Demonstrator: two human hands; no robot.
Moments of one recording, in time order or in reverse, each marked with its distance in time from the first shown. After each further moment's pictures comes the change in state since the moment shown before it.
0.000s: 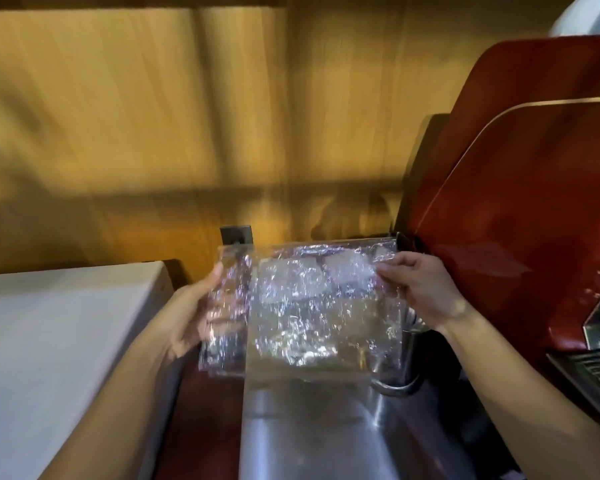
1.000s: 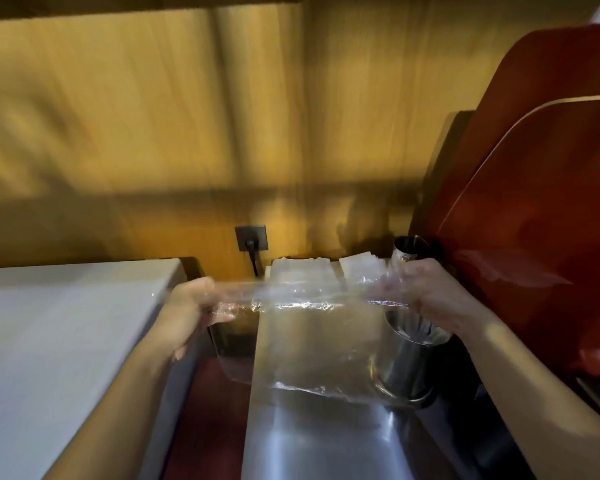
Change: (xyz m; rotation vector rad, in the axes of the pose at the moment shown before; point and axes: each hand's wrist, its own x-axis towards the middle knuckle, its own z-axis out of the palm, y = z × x) left_hand -0.009 -0.002 0.001 0.256 0.114 0.309; right_hand 0.017 -0.002 -0.006 -0.139 -0.311 0.002
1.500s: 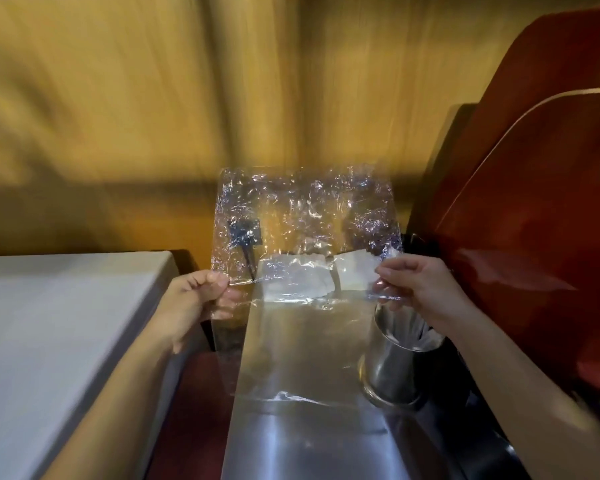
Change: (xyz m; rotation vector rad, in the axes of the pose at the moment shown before) left_hand 0.015 -0.006 0.023 -0.070 0.045 -0.053; right_hand 0.005 0.003 -0.009 0.107 0.187 0.089
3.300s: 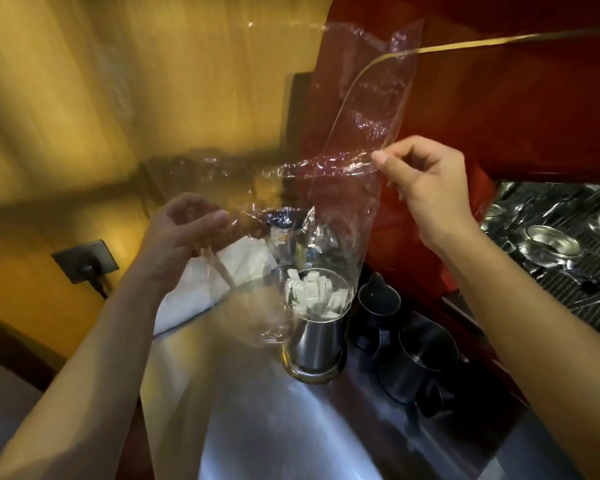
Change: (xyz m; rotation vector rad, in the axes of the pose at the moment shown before) left_hand 0.107 0.040 0.128 -0.159 -0.507 0.291; right_hand -0.055 -0.096 -0.030 -0.408 0.717 -0.550
